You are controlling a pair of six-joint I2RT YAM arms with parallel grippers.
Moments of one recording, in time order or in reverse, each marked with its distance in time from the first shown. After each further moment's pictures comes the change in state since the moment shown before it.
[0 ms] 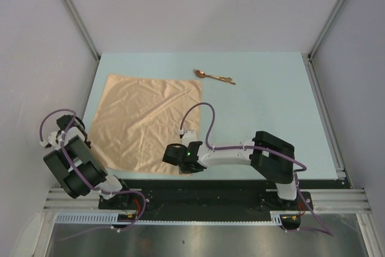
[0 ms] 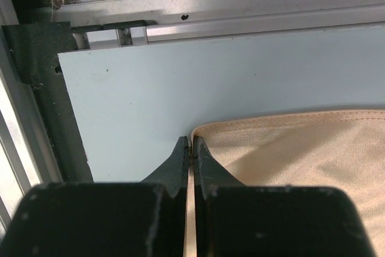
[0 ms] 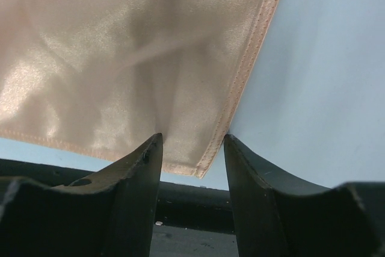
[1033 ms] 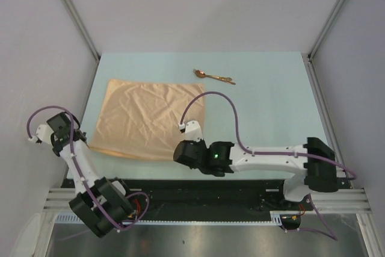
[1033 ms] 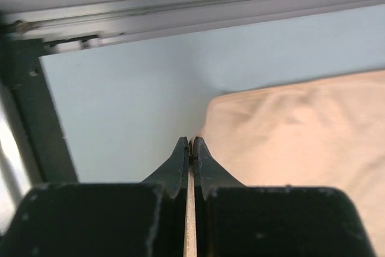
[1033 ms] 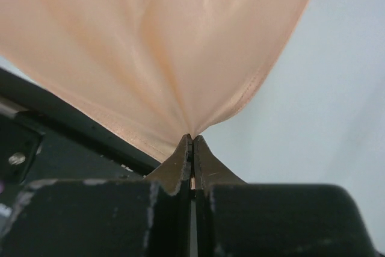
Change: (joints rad) left arm 0.000 -0.410 0.017 -0.108 0.140 -0.005; right arm 0.074 -0.343 -0.078 0.029 0.194 -0.306
